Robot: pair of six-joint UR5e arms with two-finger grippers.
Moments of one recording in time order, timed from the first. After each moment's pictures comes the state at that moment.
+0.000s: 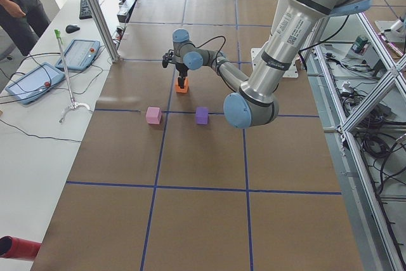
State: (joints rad) left arm -0.73 -2.15 -1.51 -1.77 -2.04 -0.94; right arm 1.48 -1.59 1.63 -1.57 2.36 0.05
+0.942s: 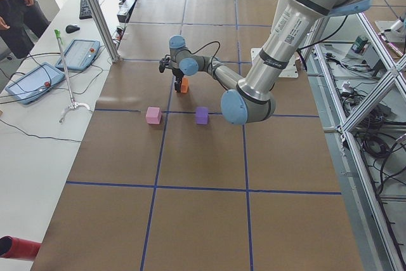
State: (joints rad) left arm -0.72 -2.19 -1.38 -1.86 -2.02 -0.94; right arm 1.48 -1.59 1.63 -1.57 2.36 0.05
